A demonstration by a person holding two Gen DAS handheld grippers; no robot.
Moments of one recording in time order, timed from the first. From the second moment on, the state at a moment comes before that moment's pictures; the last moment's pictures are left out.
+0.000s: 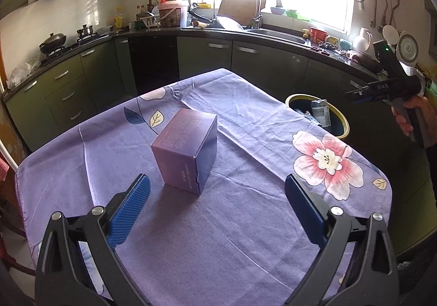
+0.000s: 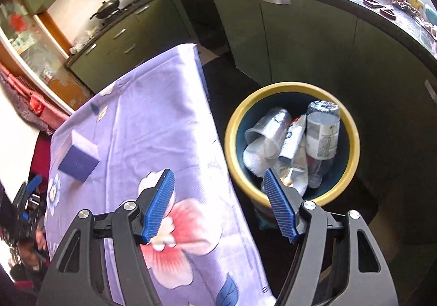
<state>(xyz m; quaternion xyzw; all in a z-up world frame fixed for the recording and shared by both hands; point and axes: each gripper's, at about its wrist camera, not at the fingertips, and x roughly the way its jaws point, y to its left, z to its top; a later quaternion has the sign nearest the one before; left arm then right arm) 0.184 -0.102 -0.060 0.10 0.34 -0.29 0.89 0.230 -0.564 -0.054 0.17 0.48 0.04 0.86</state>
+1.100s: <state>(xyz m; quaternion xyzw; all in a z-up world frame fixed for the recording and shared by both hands) 0.270 -0.121 -0.108 0.13 0.38 -0.32 0.86 0.206 -0.513 -0.089 0.19 0.49 0.08 0.85</state>
